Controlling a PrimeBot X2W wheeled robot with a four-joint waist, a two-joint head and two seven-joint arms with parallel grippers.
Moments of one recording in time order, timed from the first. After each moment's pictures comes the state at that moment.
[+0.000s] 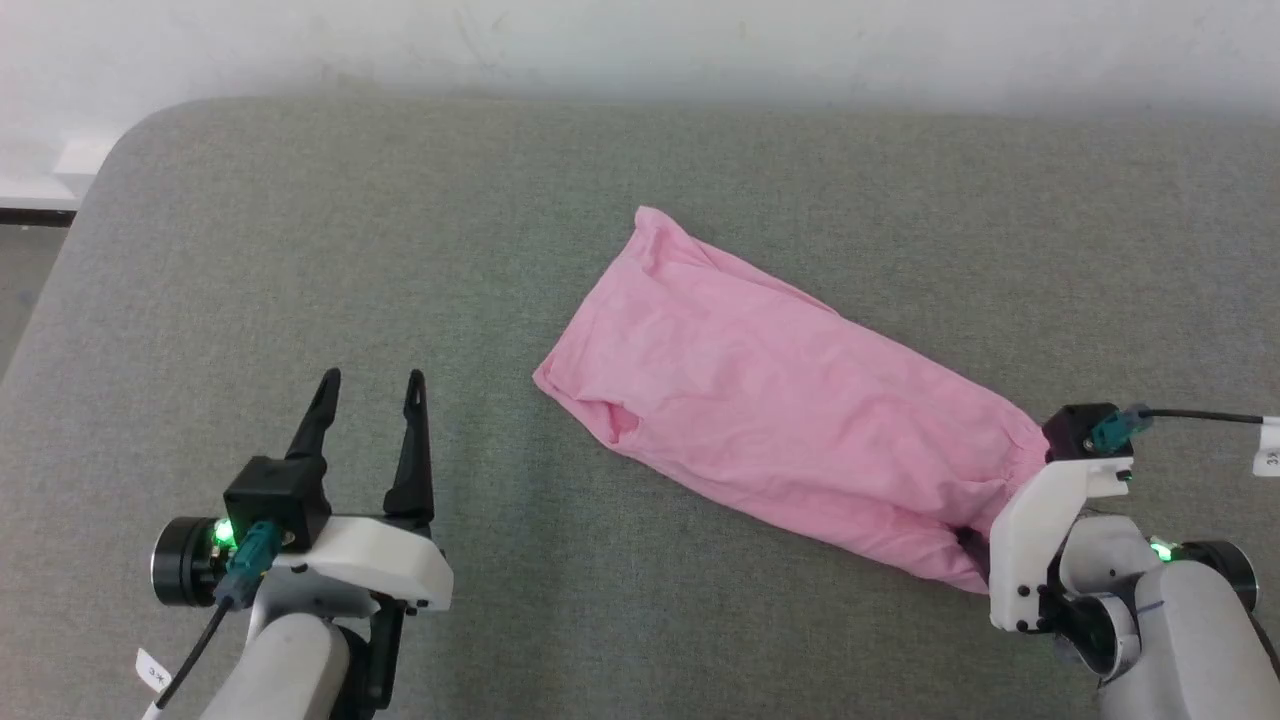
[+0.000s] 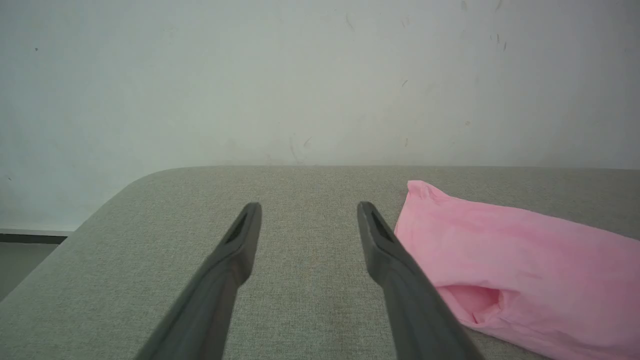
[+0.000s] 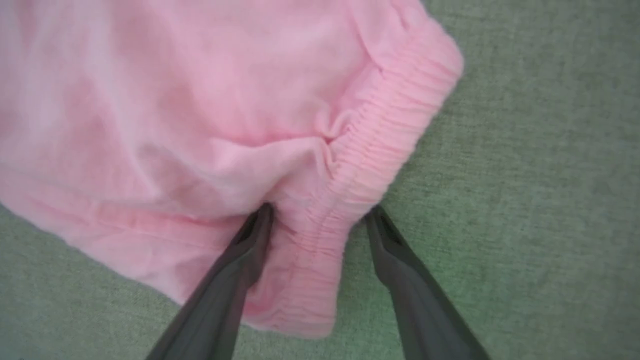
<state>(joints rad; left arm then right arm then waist) -0.20 0.36 -0.36 0.11 -0.41 0.27 -0.22 -0.23 -0.06 -0.09 0.31 0.13 0.13 0.76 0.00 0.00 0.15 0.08</state>
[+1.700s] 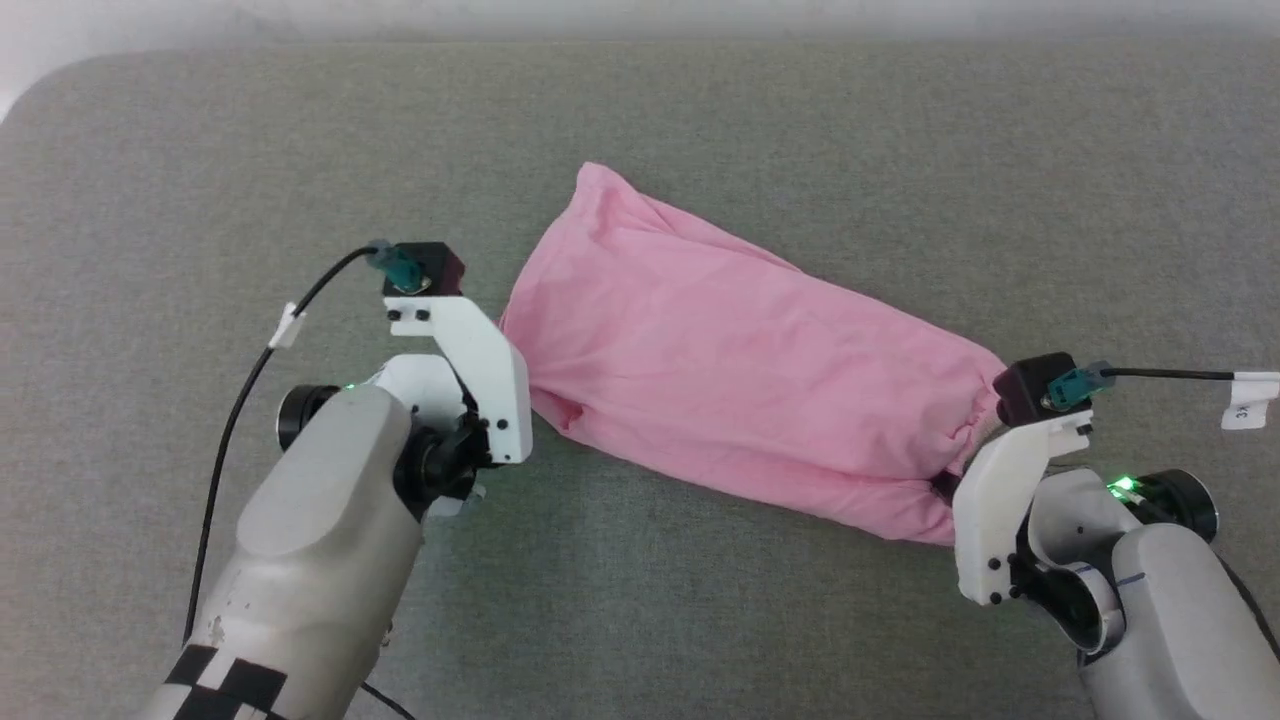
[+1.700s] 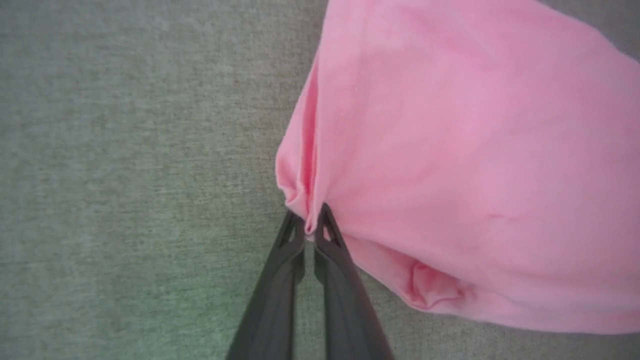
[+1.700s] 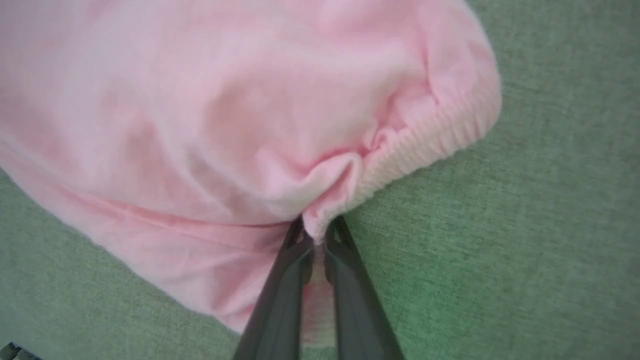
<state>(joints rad) -0.72 0.22 -0.51 0.64 -0.66 0.14 0.58 -0.28 -0.13 0.08 0.24 0.24 0.13 0.72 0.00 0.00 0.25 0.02</state>
